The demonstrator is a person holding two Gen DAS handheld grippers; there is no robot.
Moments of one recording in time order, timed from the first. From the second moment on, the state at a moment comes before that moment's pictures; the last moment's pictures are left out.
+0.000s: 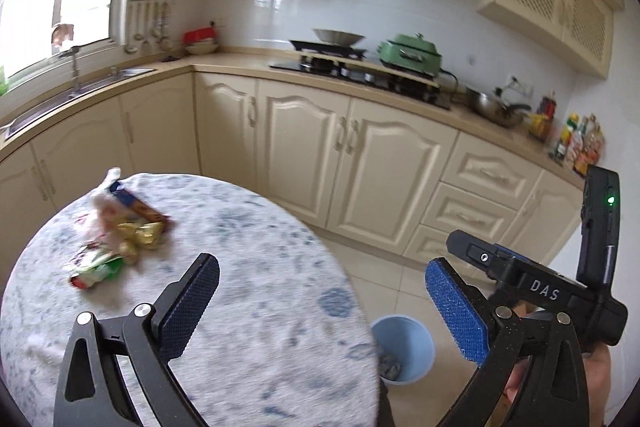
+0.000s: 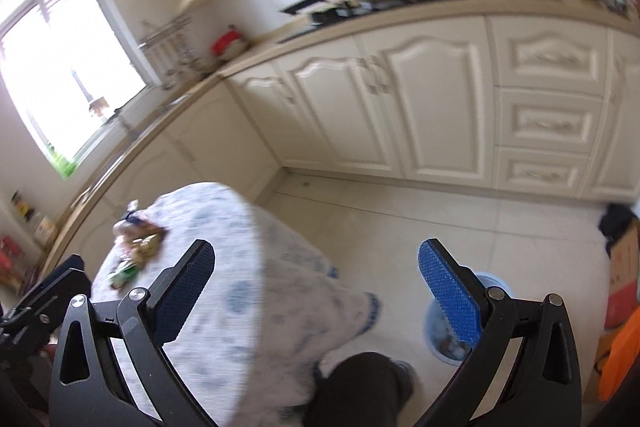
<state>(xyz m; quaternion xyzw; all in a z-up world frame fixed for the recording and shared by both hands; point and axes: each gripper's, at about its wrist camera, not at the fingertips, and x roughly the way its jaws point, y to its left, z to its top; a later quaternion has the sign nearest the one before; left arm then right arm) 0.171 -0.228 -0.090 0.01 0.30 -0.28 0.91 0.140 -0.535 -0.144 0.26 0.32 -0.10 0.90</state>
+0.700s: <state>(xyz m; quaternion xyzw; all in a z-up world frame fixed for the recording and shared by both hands) 0.151 -0.023 -0.120 0.01 0.31 -0.09 0.95 0.274 -0.307 -0.156 0.13 0.38 0.07 0.91</state>
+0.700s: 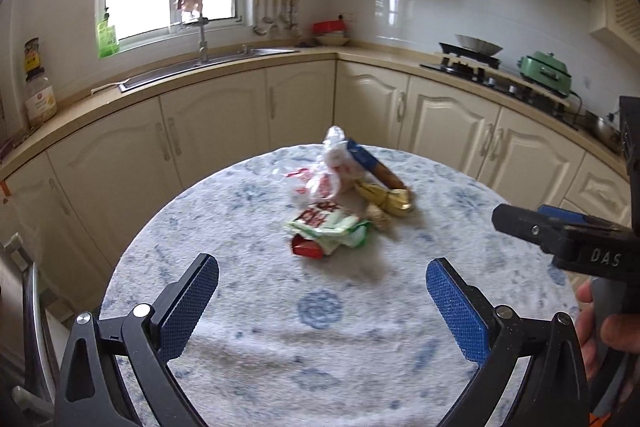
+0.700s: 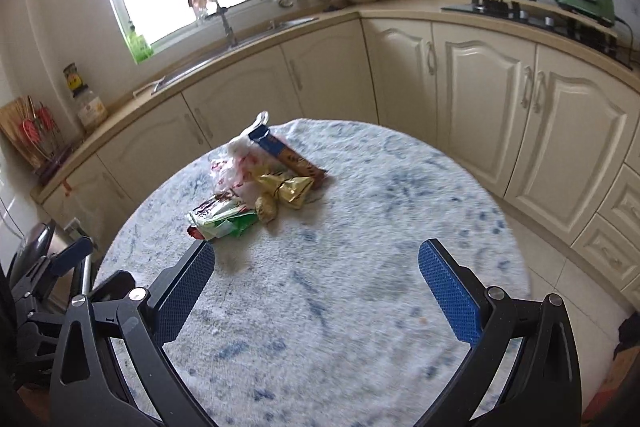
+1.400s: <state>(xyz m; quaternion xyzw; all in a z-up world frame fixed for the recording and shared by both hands) 0.309 -0.014 -0.160 0.00 0.36 -0.07 0.93 0.394 -0.226 -0.229 0.05 0.46 0.08 0.88</state>
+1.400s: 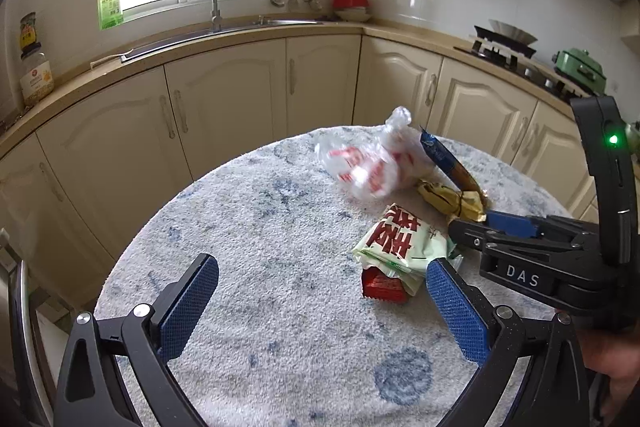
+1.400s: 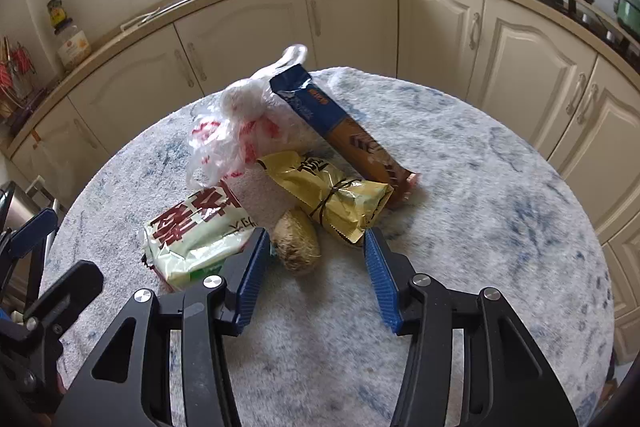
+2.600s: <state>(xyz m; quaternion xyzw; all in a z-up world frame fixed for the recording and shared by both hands) 0.403 -0.089 -0.204 0.06 0.41 -0.17 0.90 0.354 -0.277 -0.235 0.14 0.44 0.14 0.88</state>
